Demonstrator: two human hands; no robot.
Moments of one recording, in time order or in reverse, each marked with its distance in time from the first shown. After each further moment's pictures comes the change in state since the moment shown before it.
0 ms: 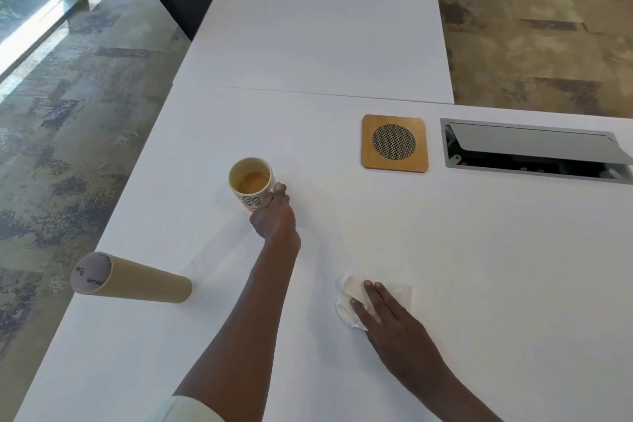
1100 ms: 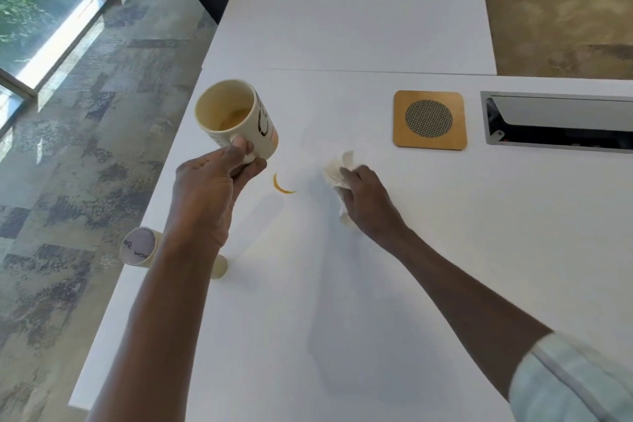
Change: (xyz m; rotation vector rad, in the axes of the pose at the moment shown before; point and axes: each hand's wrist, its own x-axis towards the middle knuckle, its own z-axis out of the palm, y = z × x) left_hand -0.054 0.150 -0.078 0.251 -0.366 0.231; right_hand 0.195 -0.020 -0.073 0.474 0.279 0.123
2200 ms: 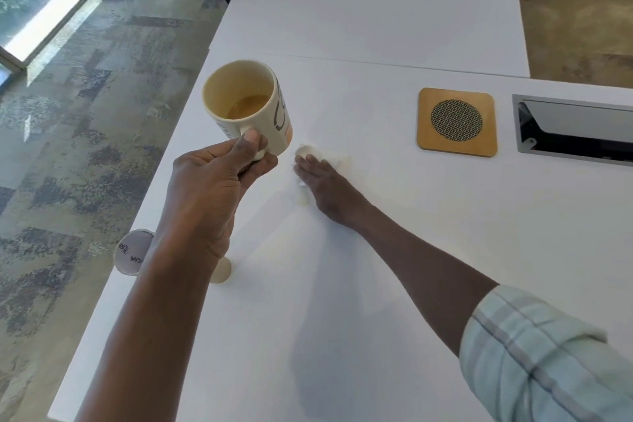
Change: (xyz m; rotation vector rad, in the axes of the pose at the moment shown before) left_hand 0.011 0.002 -0.016 0.026 -0.029 0.013; right_hand 0.073 -0.014 0.092 -0.084 -0.299 -0.312
